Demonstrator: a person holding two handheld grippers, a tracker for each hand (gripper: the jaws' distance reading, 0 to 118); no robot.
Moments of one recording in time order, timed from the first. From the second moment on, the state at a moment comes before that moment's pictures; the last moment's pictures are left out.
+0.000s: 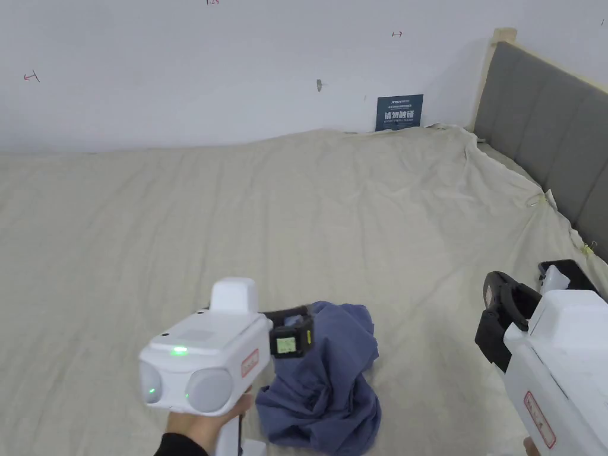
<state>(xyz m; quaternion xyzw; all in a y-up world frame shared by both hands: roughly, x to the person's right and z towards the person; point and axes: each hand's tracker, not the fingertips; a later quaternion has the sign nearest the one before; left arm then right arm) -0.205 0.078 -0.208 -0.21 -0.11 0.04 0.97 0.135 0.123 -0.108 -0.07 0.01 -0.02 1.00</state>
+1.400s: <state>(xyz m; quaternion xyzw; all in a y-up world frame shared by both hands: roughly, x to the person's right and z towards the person) -0.285 0.092 -0.174 -0.05 0.05 0.01 1.00 0.090 0.123 -0.133 -0.05 0.01 0.00 1.00</state>
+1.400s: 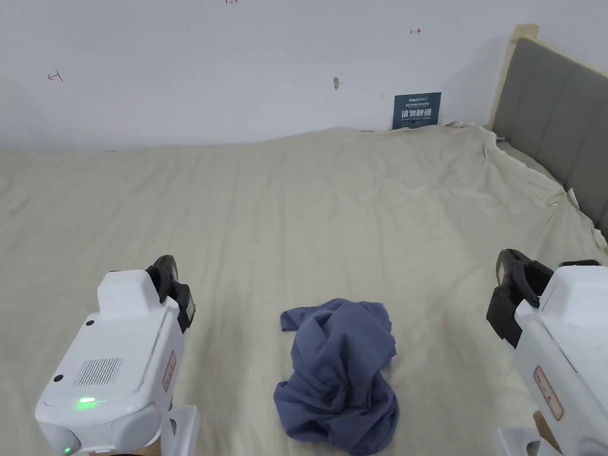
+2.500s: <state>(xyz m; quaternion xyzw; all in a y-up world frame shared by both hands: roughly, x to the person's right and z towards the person) -0.206 -0.066 -0.446 -0.50 -0.08 0.00 0.87 0.094 0.075 -0.177 -0.14 -0.02 -0.02 0.99</state>
